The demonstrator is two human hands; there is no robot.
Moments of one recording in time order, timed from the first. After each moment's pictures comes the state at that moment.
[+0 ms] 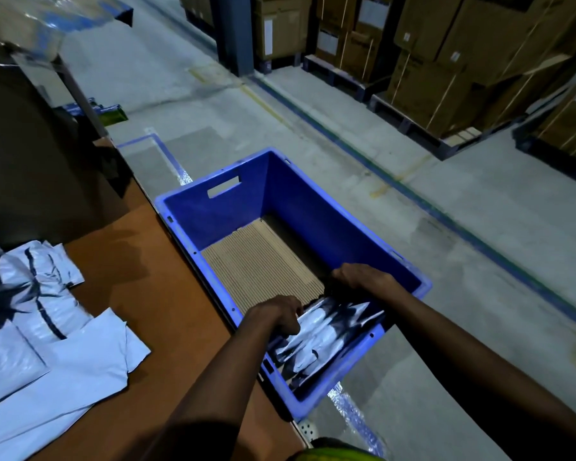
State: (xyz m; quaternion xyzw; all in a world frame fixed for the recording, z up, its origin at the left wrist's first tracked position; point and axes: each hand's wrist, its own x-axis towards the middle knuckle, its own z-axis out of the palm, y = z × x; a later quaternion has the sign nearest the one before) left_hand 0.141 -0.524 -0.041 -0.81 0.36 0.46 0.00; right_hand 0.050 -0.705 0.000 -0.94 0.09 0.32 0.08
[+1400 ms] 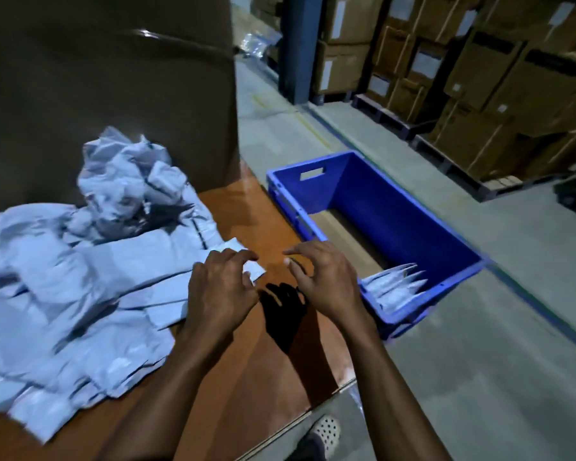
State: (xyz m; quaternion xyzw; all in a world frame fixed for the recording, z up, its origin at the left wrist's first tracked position) left_hand 0.107 -0.207 0.053 -0.93 0.26 -0.09 -0.25; right_hand 0.037 -0.398 0.040 -0.93 0.08 -0.25 0.26
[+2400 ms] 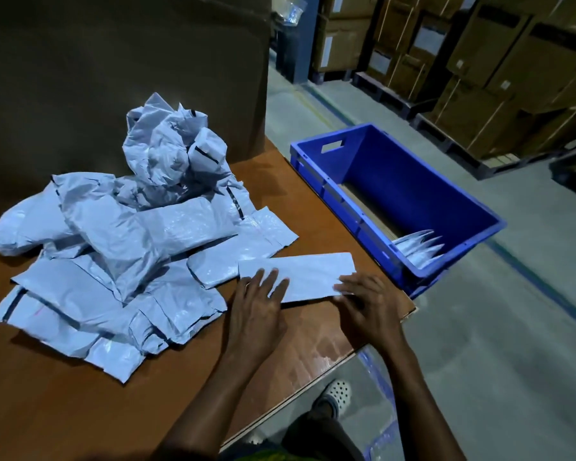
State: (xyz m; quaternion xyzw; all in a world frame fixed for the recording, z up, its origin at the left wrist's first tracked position) left_hand 0.058 -0.127 -0.049 -0.90 0.40 -0.07 -0.16; right_hand -0.055 -0.361 -0.061 -0.93 0.11 -0.25 0.25
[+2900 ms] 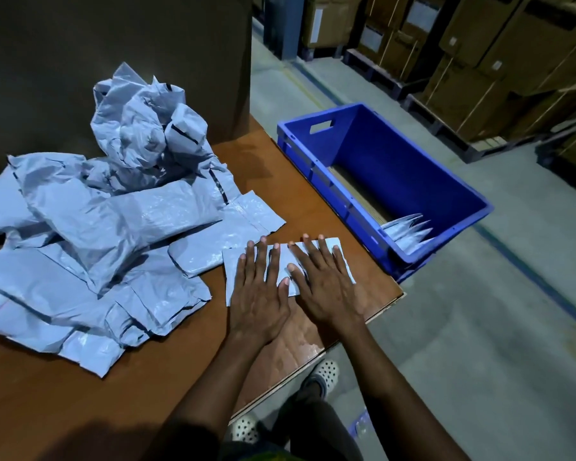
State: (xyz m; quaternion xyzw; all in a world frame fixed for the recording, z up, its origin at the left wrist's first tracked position) left_hand 0.057 -0.164 -0.080 -0.92 0.36 -0.06 -0.17; right_hand -0.009 -0.318 -0.062 -0.98 0.14 -0.07 0.13
